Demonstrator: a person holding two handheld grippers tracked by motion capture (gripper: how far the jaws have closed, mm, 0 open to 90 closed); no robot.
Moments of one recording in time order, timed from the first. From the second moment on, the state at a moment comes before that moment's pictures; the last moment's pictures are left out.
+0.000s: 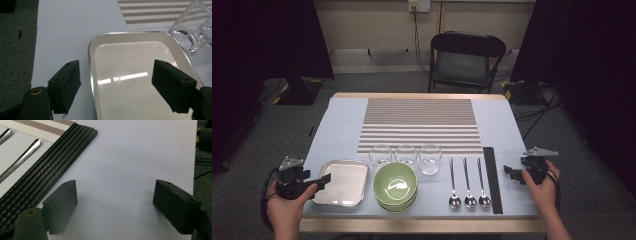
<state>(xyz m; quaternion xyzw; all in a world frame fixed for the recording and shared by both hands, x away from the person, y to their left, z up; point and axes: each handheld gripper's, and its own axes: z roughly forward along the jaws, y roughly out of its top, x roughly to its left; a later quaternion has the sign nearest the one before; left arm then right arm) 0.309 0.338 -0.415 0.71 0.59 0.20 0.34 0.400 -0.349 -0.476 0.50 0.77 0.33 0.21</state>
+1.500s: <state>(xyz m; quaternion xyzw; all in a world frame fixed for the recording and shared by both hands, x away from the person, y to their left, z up) 0.315 0.345 -0.417 0.69 0.60 0.19 0.37 0.401 -0.350 -0.476 0.50 0.77 0.33 0.21</state>
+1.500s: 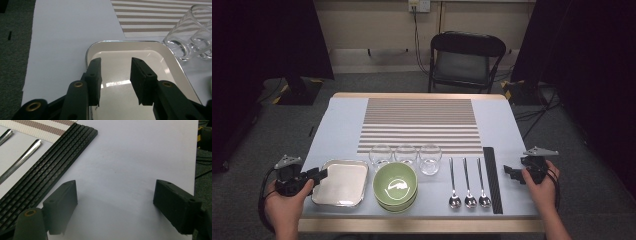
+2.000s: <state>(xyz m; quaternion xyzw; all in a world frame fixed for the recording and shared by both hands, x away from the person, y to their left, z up) 0.315 0.354 -0.419 0.67 0.63 0.16 0.35 0.401 -0.350 -0.476 0.50 0.77 0.33 0.21</state>
